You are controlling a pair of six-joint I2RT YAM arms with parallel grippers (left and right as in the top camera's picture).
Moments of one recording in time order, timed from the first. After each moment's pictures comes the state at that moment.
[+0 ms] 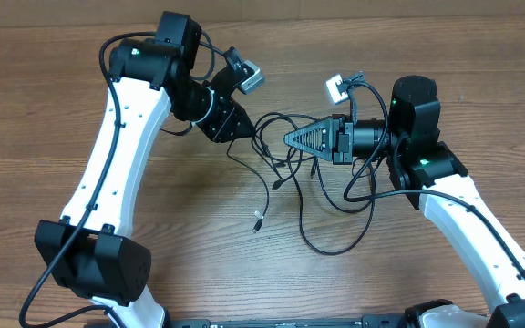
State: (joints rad) left arm -0.23 1.84 1.88 -1.40 0.65 0.52; right arm 0.25 1.41 0.96 0.12 -1.24 0.65
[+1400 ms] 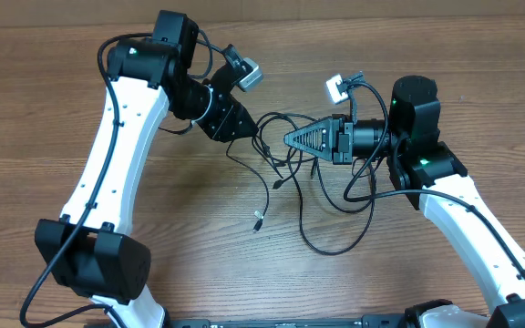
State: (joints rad) left arm -0.22 1.85 1.88 -1.39 0.70 0.53; right arm 0.25 1.41 0.96 0.12 -1.24 0.65
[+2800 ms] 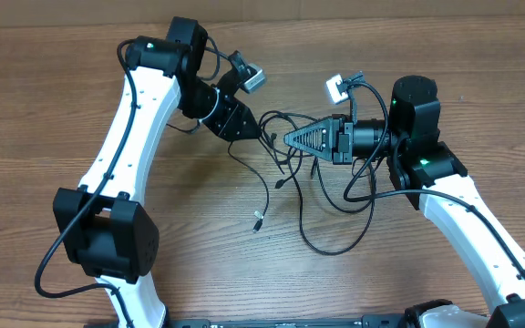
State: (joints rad) left arm -0.22 1.96 1.88 -1.37 0.72 0.53; right arm 0.25 1.41 0.96 0.12 -1.24 0.65
